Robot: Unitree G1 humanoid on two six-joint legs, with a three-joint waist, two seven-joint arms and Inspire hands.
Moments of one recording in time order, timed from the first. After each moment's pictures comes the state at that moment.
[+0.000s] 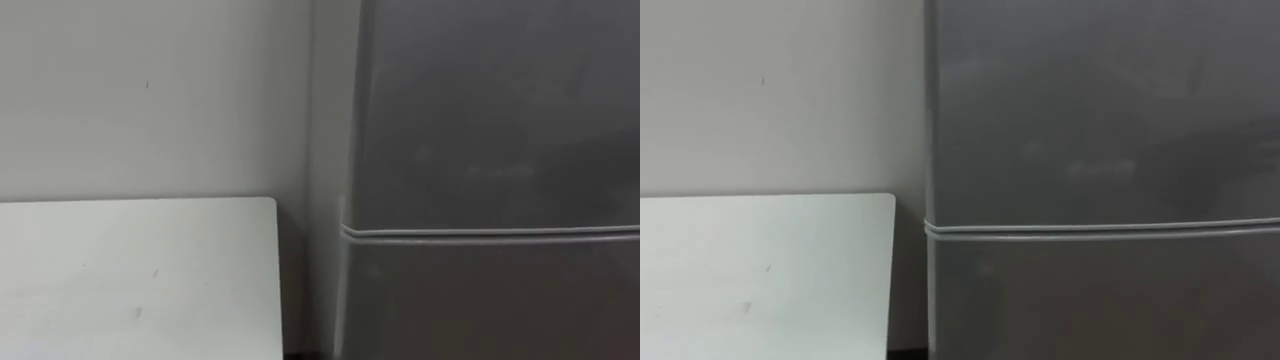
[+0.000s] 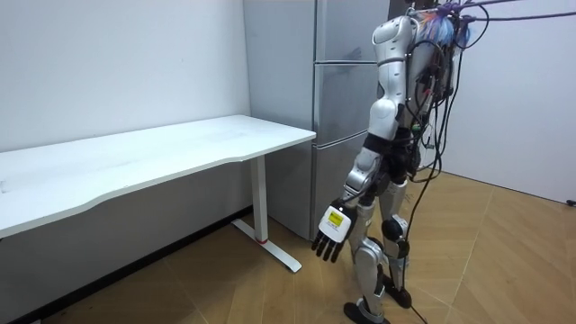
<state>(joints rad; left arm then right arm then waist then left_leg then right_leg) 0.35 0.26 0.20 1.11 -0.01 -0.05 0.00 0.15 -0.40 -0.46 -0.07 0.32 -0.24 -0.63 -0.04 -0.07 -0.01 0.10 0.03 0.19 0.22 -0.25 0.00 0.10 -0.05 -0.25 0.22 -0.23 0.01</state>
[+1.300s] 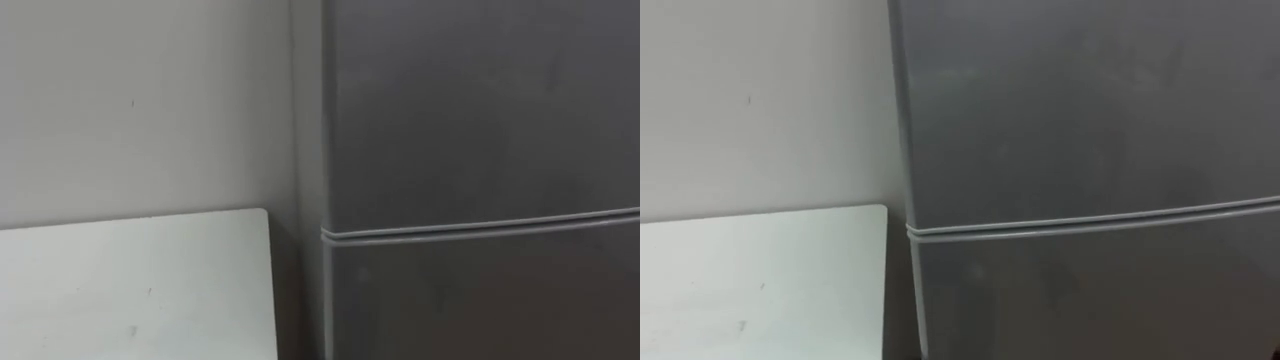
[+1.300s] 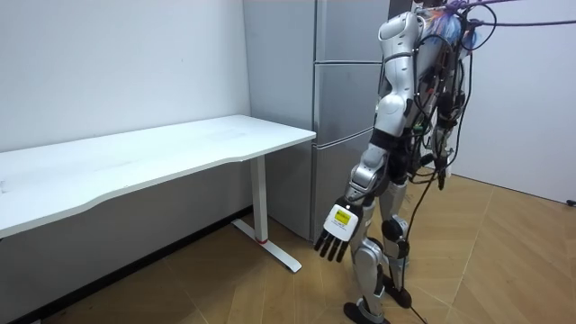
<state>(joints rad) 0.41 0.19 0.18 1.07 -0.16 0.01 0.04 0.34 -0.23 -0.28 1.09 0.69 -0.07 -0.30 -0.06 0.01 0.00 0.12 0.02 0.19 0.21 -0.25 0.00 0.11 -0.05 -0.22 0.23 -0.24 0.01</state>
